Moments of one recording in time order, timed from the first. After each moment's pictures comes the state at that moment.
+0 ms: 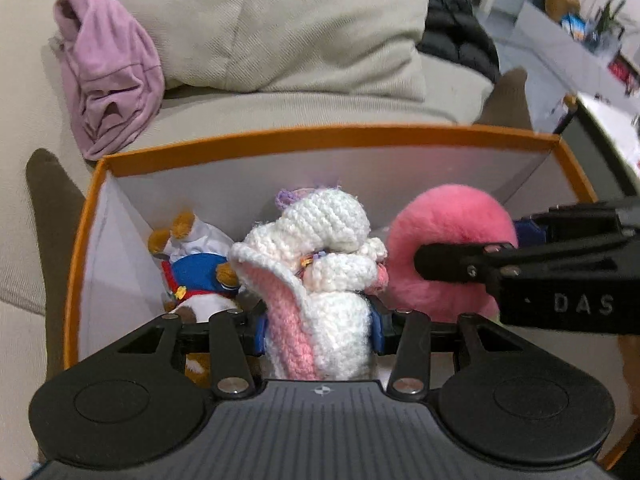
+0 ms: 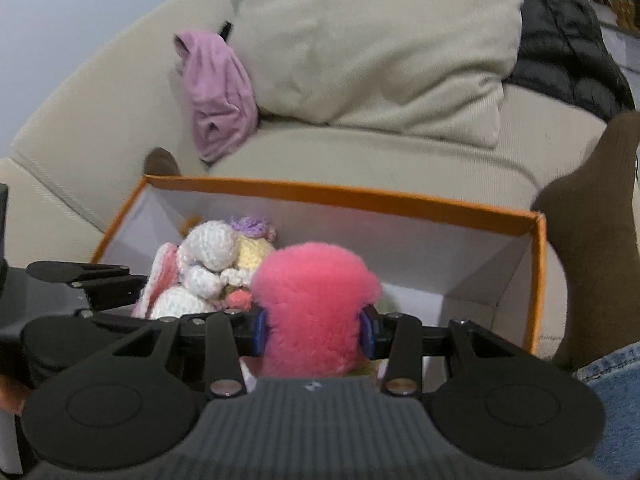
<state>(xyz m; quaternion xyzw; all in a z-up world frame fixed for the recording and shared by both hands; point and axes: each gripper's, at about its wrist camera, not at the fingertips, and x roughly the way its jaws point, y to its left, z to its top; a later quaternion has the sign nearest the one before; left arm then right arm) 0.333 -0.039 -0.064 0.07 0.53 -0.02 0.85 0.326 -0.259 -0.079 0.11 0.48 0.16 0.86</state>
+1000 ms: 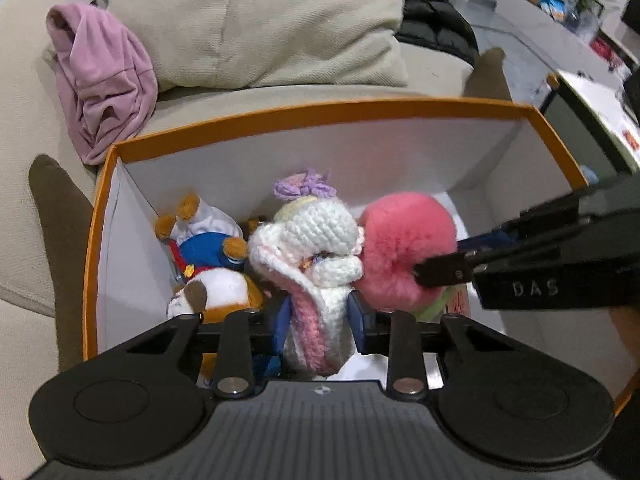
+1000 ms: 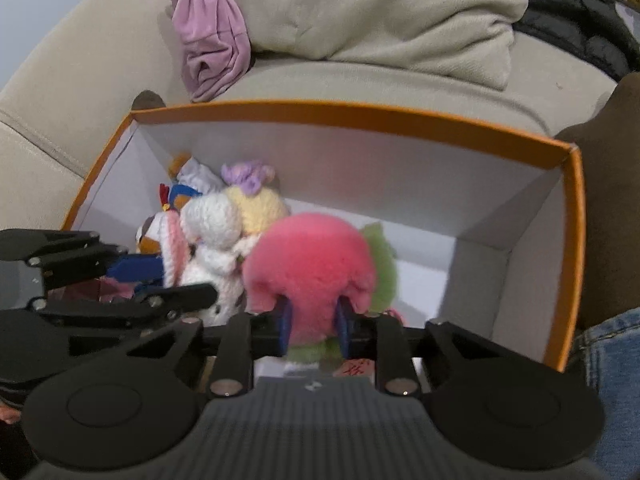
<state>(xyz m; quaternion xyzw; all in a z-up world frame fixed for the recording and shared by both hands) 0.315 -0.032 -0.060 0.08 0.52 -0.05 0.85 0.328 -0.253 -0.096 0.09 0.54 0.17 0.82</state>
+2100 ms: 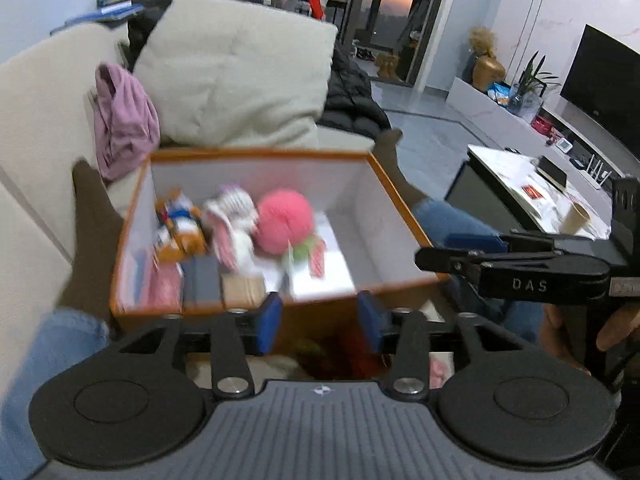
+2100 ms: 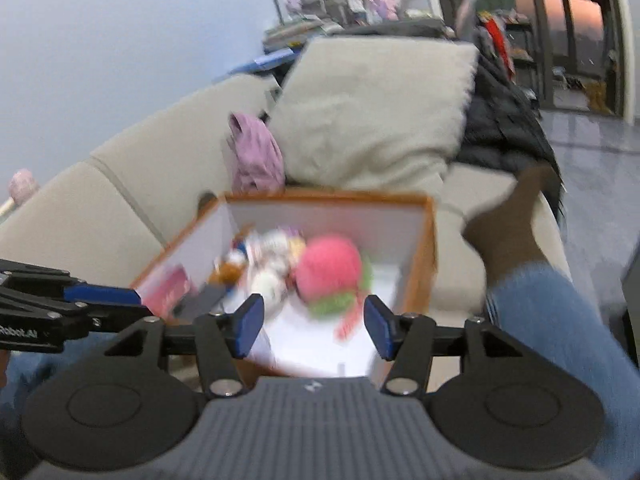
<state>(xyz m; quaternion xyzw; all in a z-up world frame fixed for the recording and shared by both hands) 0.122 -0.061 0.014 0.02 0.40 -0.12 0.91 0.108 -0.302 -0.027 0.10 0.33 0.14 0.93</state>
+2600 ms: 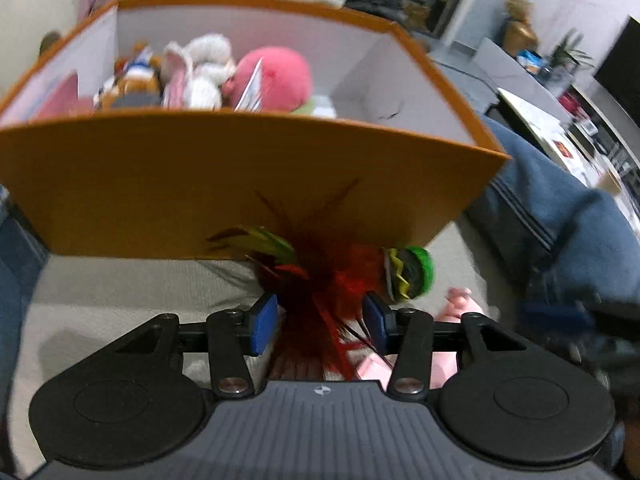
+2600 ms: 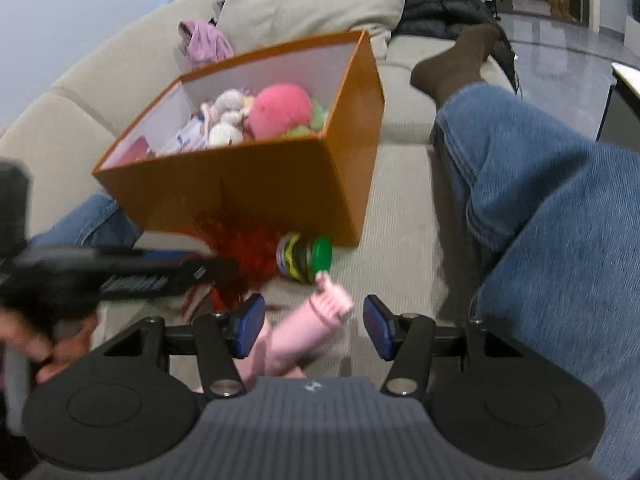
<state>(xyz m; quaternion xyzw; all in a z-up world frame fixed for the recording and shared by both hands) 0.144 -0.081 -0.106 -0.03 0.49 -0.09 0.87 0.050 -0.306 -0.091 0.12 0.45 0.11 0.88</state>
